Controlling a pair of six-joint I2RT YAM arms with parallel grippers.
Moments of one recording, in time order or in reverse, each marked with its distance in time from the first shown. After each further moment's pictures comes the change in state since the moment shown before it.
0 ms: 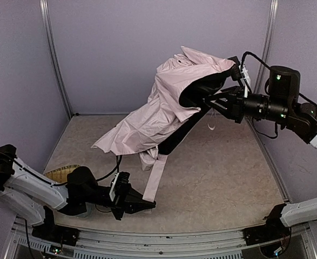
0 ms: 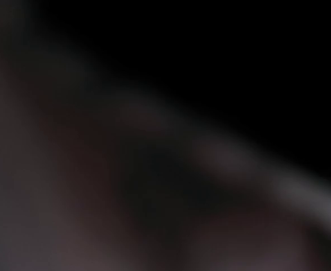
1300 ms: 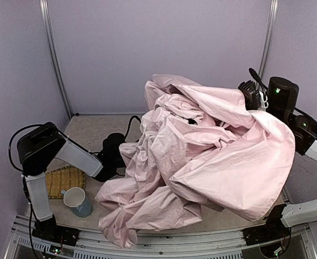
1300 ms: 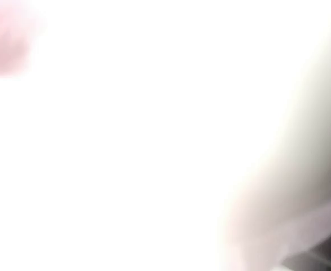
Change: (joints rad) left arm 0.358 0.446 0.467 -0.224 -0.078 0.193; right arm 0.019 -0.044 -0.184 0.230 -0.941 -0.070
